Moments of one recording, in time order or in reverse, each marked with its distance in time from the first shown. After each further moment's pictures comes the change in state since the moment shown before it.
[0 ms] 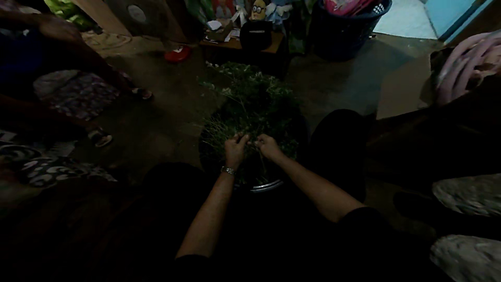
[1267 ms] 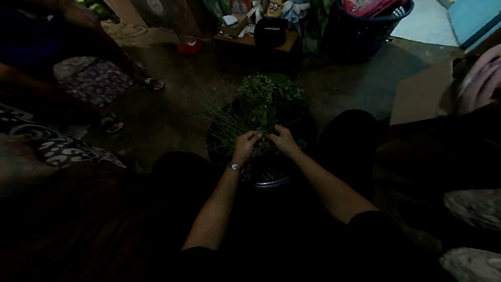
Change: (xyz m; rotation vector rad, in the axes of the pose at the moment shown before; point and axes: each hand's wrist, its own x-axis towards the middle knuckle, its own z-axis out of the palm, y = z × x) left_hand -0.004 -0.006 -0.010 -0.186 -0.202 -0.063; right_hand -0.007 -0.002 -0.012 0.290 0.046 -0.188
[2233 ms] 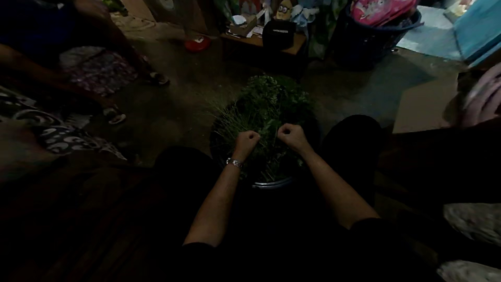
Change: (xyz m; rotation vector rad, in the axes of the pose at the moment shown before) left_hand 0.005 0.013 -0.015 0.380 0.036 -0.040; right_hand -0.006 -0.026 -0.020 -0.349 0.058 -0.021
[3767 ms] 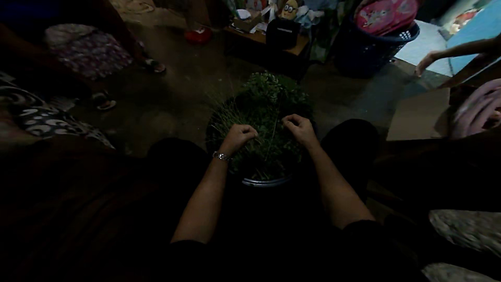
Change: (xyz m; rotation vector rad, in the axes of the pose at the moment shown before) left_hand -0.003 -0.005 -0.031 -0.074 -0.130 0.141; right_hand 0.012 0.009 -0.021 -0.028 0.067 -0.198
